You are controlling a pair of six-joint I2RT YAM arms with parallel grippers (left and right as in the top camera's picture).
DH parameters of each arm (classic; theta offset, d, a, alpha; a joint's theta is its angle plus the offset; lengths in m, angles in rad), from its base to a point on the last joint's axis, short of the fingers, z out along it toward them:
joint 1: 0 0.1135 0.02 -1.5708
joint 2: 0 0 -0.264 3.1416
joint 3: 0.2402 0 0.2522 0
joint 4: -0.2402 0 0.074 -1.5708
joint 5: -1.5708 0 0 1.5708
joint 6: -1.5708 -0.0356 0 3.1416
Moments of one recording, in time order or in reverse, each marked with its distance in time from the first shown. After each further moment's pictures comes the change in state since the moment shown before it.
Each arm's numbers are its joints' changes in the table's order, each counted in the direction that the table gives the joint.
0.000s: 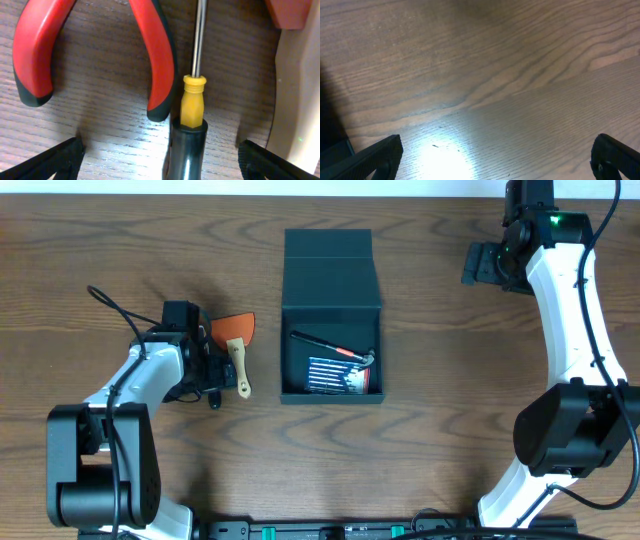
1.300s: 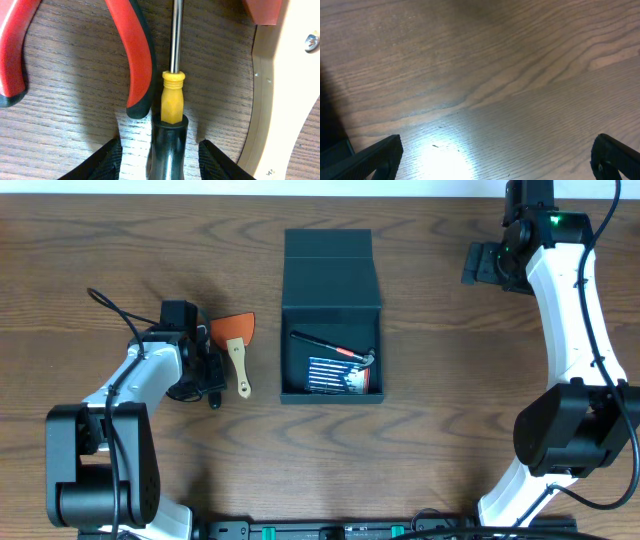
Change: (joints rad) left arm 0.005 0.002 0.003 -0.004 -0.077 0.003; right arm 0.000 0.000 0.000 0.000 0.000 0.000
